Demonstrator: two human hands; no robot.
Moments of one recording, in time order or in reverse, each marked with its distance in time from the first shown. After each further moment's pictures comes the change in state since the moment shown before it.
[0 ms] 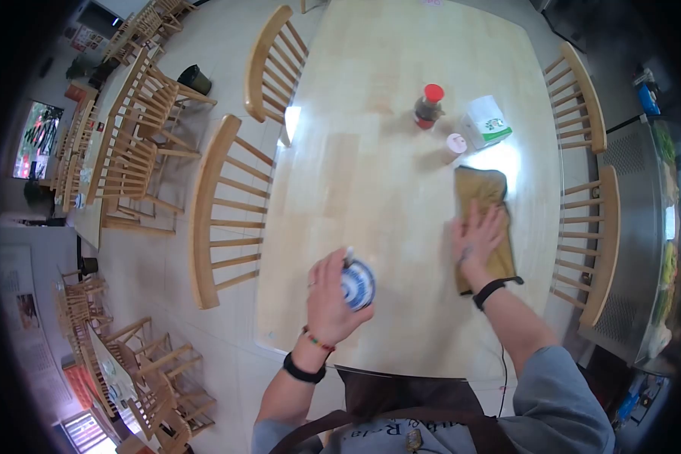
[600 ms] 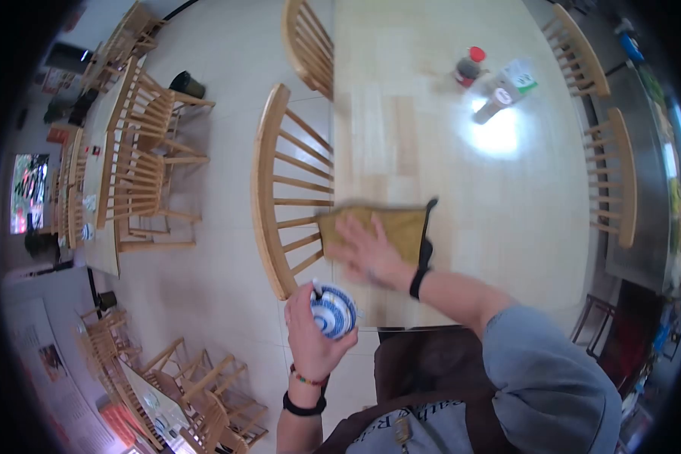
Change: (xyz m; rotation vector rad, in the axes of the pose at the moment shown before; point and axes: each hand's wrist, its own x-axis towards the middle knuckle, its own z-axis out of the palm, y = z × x) left_hand -0.120 -0.123 -0.190 0.098 -0.034 -0.073; right_hand -0.206 -0.309 -0.054 0.388 -0.169 -1.069
